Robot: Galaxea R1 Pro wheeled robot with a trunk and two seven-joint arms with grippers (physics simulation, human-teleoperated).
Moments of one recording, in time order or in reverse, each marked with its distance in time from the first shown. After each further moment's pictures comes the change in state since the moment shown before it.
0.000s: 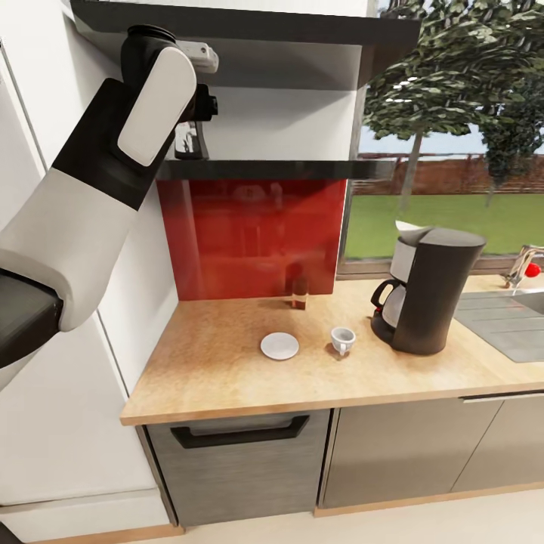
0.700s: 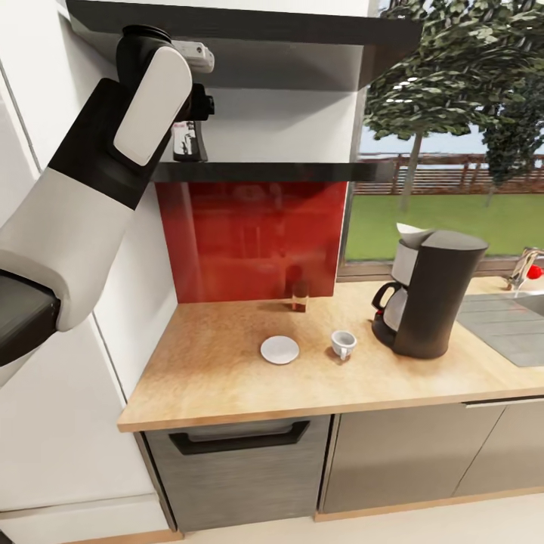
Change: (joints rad) left arm 0.000 0.010 0.003 -0.001 0.000 -0.001 0.000; right arm 0.000 0.001 0.000 0.000 0.000 0.000 0.000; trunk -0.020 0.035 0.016
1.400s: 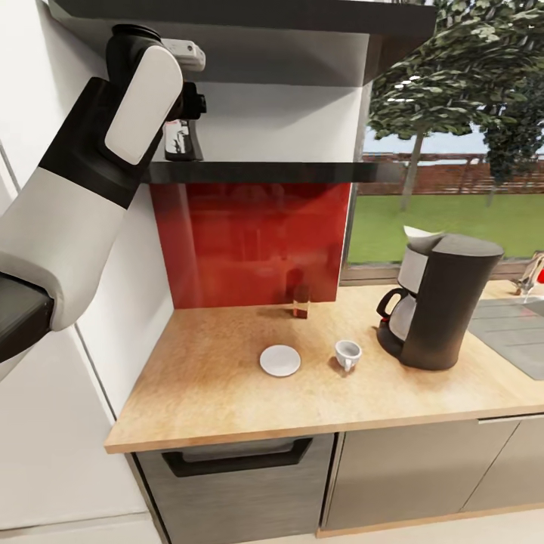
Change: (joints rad) left arm 0.000 0.025 0.002 -0.007 0.001 -0.001 0.000; right arm 0.000 0.000 0.000 0.001 0.000 0.000 0.000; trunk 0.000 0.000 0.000
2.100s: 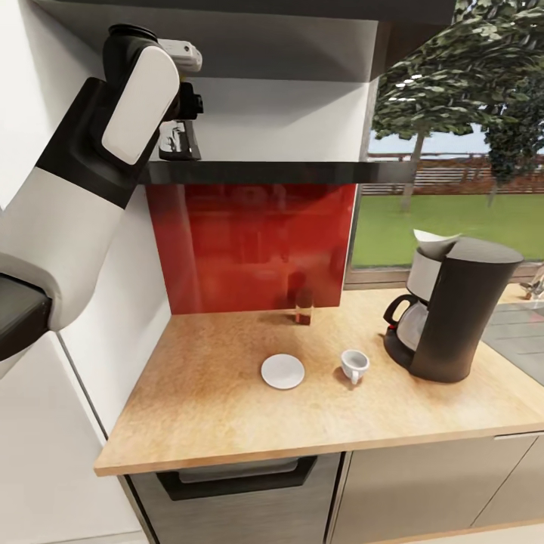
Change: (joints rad) left arm 0.000 0.009 0.001 0.002 0.001 -0.001 0.001; right arm 0.000 0.000 0.000 0.000 0.000 0.000 0.000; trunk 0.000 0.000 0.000
